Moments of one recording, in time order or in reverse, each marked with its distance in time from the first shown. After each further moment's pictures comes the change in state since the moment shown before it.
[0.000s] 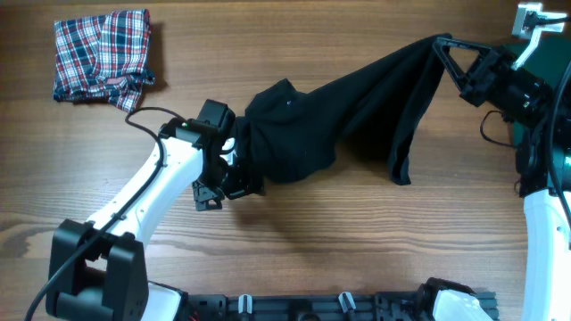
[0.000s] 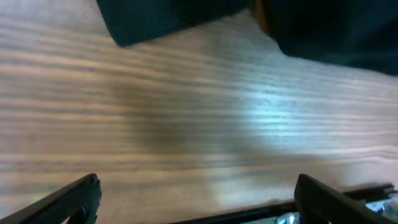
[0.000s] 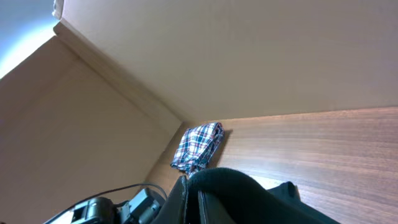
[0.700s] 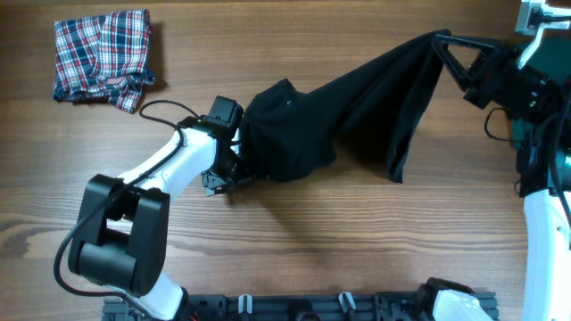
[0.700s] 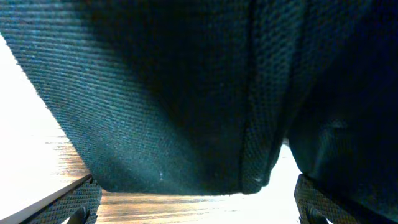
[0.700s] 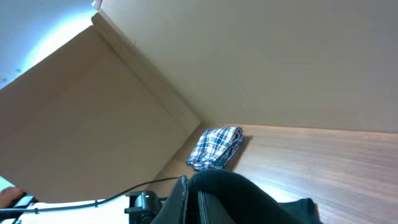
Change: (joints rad) left arm 0.001 0.188 -0.006 0.253 -0.073 -0.016; right arm -0.001 0.000 0.001 0.135 -0.112 0.051
